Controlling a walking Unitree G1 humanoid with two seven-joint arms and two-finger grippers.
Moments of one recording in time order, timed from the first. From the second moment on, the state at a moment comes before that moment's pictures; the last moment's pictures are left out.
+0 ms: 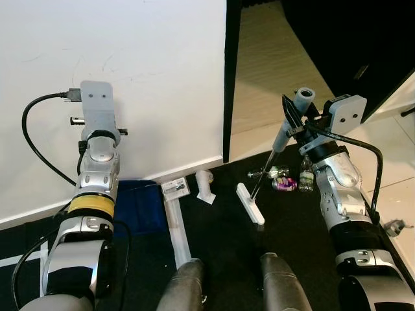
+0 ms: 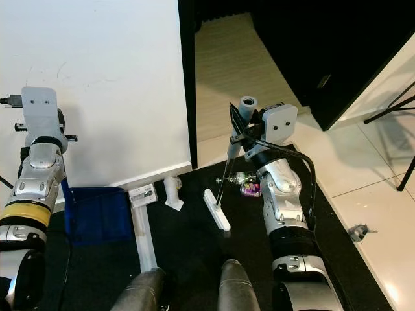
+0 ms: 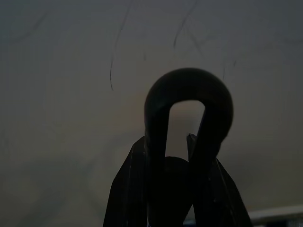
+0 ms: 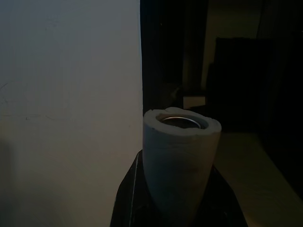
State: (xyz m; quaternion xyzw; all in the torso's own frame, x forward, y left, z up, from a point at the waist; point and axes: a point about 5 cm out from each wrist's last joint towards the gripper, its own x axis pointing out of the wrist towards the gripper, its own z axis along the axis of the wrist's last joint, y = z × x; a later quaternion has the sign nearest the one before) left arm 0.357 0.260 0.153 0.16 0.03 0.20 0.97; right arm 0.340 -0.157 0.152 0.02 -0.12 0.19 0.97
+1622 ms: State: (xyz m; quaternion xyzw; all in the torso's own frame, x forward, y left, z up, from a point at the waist) left arm 0.361 0.231 0.158 0.13 0.02 0.18 0.97; right arm 0.340 -0.156 0.149 0.03 -0.11 0.19 0.98
